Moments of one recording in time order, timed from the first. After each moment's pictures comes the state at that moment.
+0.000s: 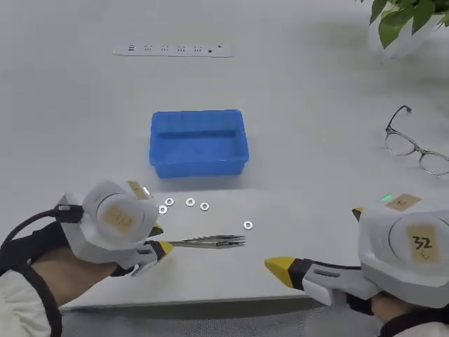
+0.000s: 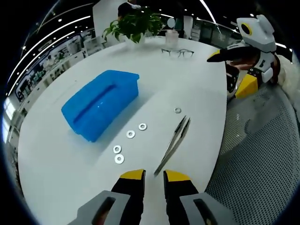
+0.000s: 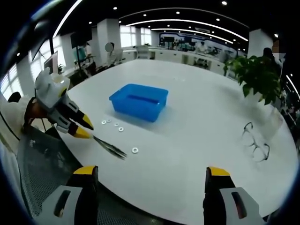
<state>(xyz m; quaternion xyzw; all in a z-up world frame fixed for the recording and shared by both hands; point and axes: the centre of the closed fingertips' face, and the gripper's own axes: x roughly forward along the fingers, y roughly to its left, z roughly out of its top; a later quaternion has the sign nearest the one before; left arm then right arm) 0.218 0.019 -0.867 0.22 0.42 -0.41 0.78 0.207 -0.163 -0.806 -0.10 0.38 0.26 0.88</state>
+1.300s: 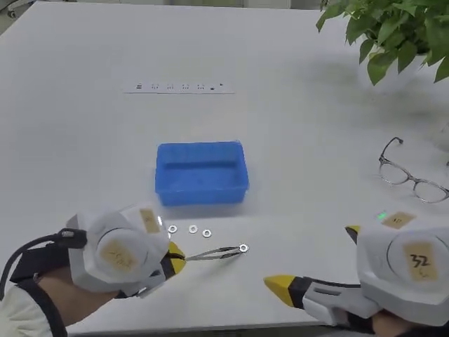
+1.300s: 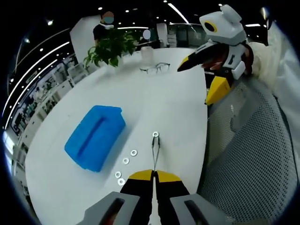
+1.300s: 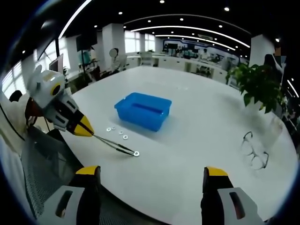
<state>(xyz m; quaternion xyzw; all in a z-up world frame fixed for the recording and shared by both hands) 0.205 -0.004 -0.813 0.28 0.32 -0.47 0.78 0.208 -0.157 -0.786 -0.10 0.34 0.28 0.89</state>
